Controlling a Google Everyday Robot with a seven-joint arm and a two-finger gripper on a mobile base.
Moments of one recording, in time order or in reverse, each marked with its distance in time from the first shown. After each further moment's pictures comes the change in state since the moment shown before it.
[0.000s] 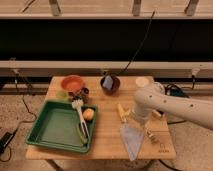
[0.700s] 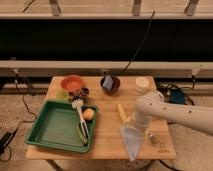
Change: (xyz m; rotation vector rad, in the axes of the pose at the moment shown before) arm -0.008 0.015 0.039 -0.003 -0.036 -0.007
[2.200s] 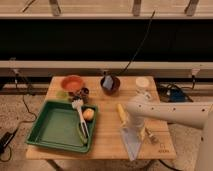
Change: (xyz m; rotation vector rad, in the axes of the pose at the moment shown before) arm 0.002 -0.009 0.028 -0.112 0.036 -0.035
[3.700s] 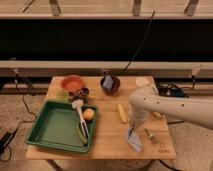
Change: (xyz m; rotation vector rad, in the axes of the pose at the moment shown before) arm 0.014 -0.002 -0.059 0.049 0.044 -0.011
